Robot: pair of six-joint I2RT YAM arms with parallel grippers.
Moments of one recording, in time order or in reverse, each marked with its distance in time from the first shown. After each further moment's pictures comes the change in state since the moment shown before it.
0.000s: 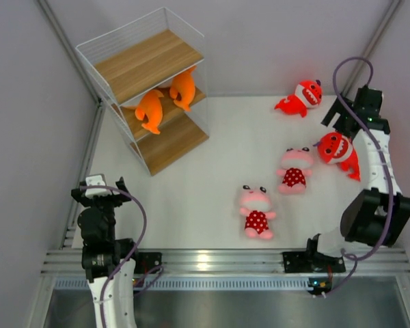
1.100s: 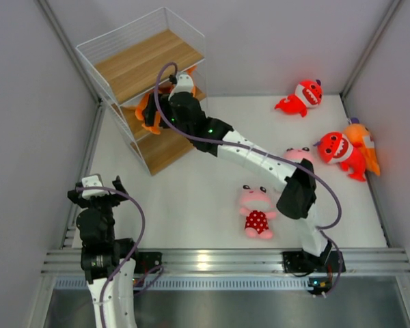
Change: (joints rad) left arm 0.000 0.000 0.023 -0.003 -0.050 -0.010; right arm 1.192 0.686 0.811 0.382 0.258 0.256
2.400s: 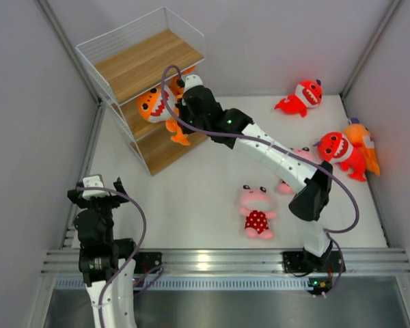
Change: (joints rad) left arm 0.000 0.013 0.060 -0.065 0.048 0.038; right arm -0.045 -0.164 -0.035 -0.397 -0.073 -0.223
